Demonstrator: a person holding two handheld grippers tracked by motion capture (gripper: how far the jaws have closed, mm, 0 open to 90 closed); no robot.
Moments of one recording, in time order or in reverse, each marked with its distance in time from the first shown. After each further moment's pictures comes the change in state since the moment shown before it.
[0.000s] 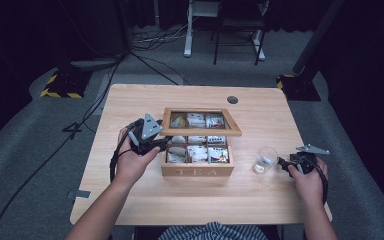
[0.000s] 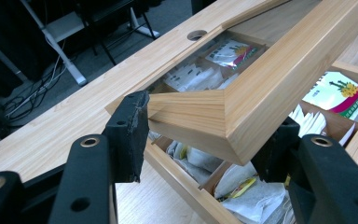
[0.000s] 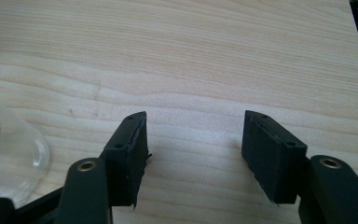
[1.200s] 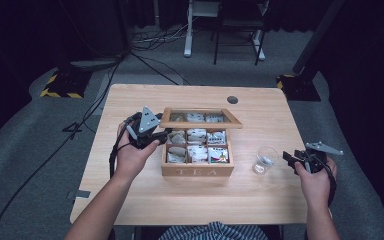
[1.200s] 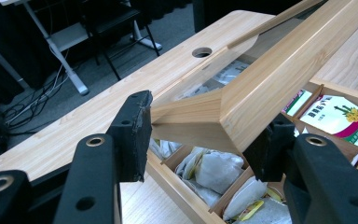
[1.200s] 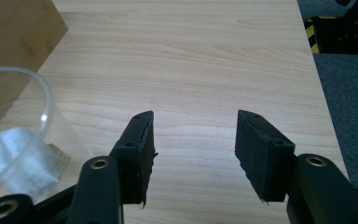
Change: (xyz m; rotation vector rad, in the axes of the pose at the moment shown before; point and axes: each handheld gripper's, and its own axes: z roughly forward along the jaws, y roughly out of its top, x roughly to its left) left arm 0.012 0.012 0.001 -0.050 -0.002 -0.026; right arm 0.011 0.018 -0.043 -0.085 -0.014 0.071
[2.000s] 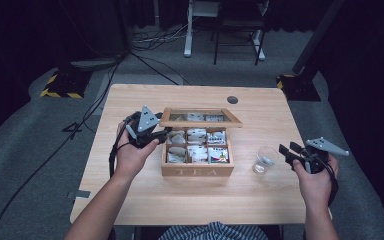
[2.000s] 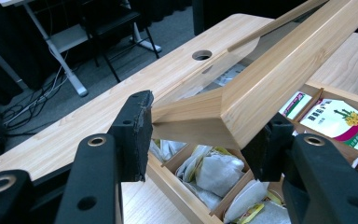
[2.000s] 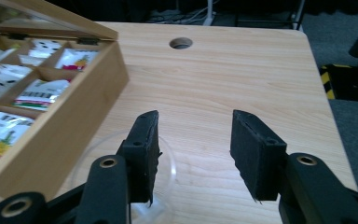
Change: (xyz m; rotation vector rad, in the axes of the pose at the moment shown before) left arm 0.002 0.000 0.000 -0.010 -0.004 -0.009; right arm 0.038 0.027 -0.041 -0.148 0.063 -0.053
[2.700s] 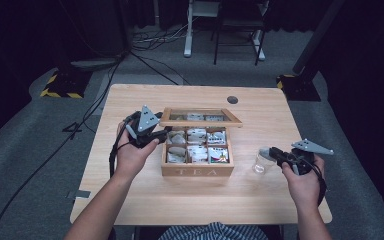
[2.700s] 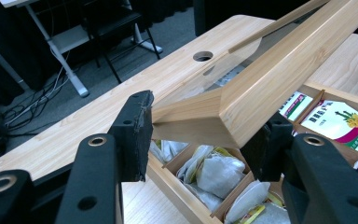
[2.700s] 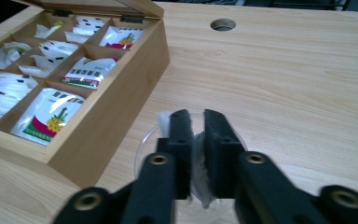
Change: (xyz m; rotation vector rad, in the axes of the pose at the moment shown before) left arm 0.000 0.001 0.000 -0.005 0.004 -0.003; right arm 0.033 -0.002 0.009 0.064 0.116 -0.028
